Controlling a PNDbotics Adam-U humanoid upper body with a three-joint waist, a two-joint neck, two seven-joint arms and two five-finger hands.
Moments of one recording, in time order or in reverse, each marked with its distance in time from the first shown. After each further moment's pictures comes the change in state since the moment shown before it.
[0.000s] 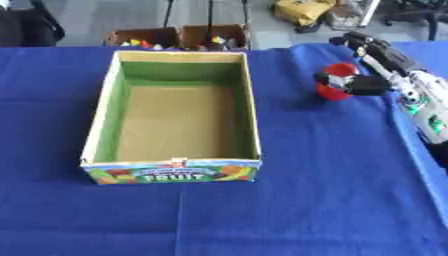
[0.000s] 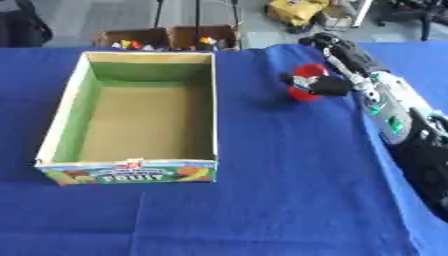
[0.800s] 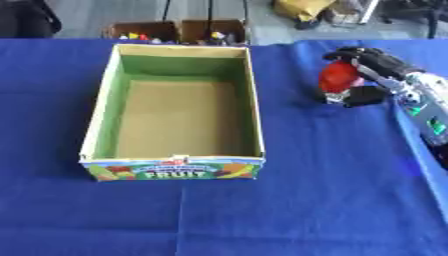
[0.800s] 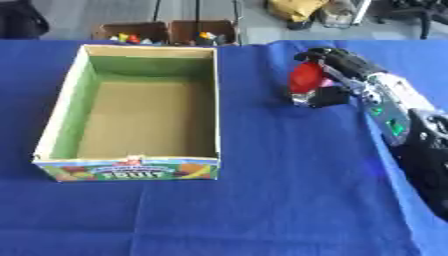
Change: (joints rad) left arm -0.006 -0.006 0.000 0.000 -0.006 0.000 -0.005; right arm 0.018 -0.002 0.002 -0.027 0.058 -0.042 0.127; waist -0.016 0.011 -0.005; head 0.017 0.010
